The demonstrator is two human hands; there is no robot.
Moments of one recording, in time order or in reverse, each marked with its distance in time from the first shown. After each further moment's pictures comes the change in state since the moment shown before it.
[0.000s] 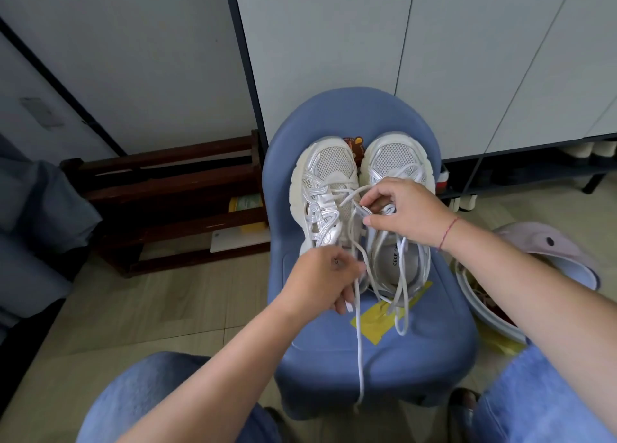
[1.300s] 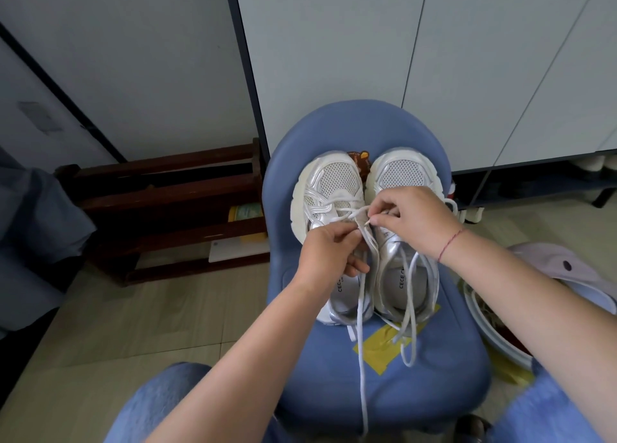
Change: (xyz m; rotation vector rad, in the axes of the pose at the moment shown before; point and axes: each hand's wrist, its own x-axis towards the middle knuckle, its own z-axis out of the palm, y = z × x) left_hand 0.055 0.024 -0.002 -0.387 0.159 0.061; right_hand 0.021 -0.008 -0.005 -0.282 0.053 -0.006
